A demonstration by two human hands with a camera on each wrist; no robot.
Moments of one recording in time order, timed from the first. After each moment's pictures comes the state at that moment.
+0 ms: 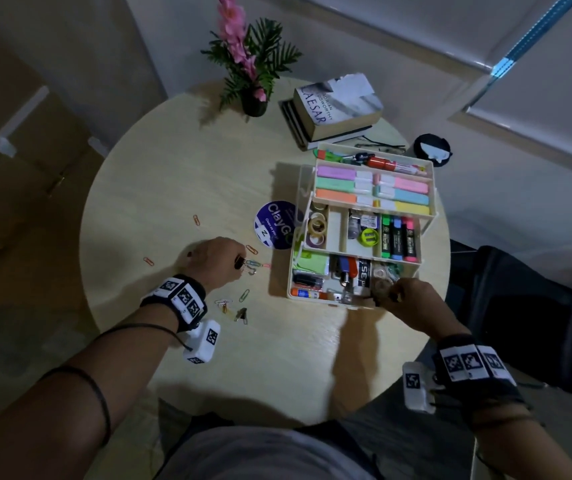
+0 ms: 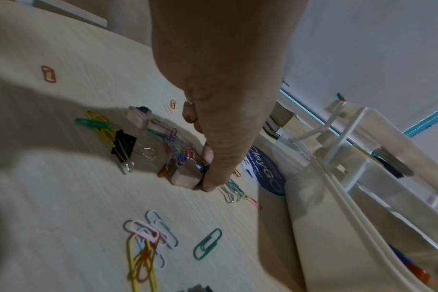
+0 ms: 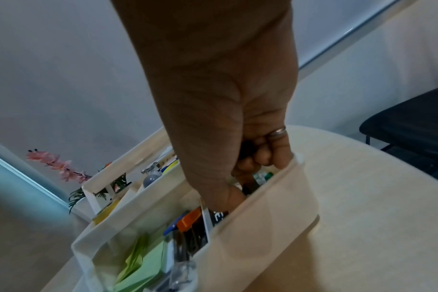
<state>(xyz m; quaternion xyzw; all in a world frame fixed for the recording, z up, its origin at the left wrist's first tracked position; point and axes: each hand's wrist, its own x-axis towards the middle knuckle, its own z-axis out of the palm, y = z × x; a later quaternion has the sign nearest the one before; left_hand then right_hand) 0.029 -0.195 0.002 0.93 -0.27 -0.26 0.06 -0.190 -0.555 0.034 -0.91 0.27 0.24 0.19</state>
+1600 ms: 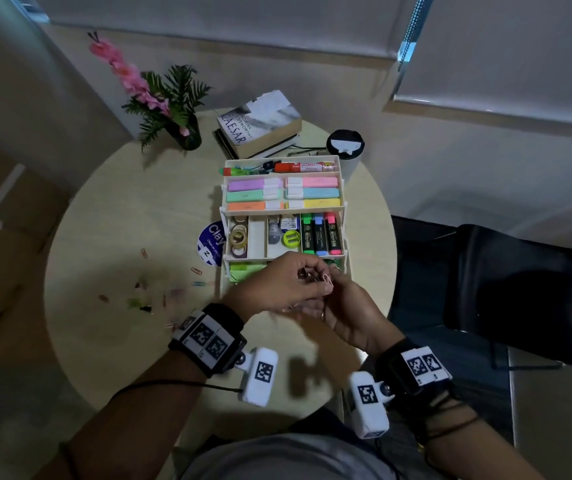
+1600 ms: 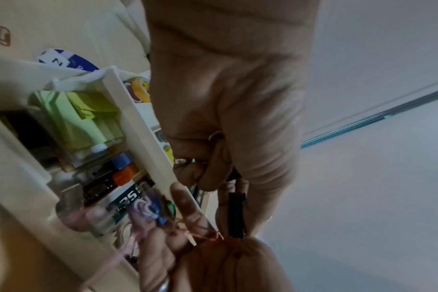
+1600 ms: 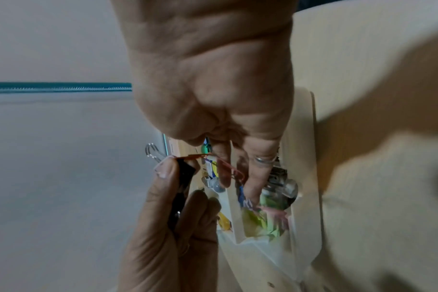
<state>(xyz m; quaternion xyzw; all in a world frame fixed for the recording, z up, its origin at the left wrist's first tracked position) -0.105 -0.420 0.110 0.73 -0.29 -0.44 0.43 -0.216 -0.544 0.059 -0.31 0.32 0.12 0.89</state>
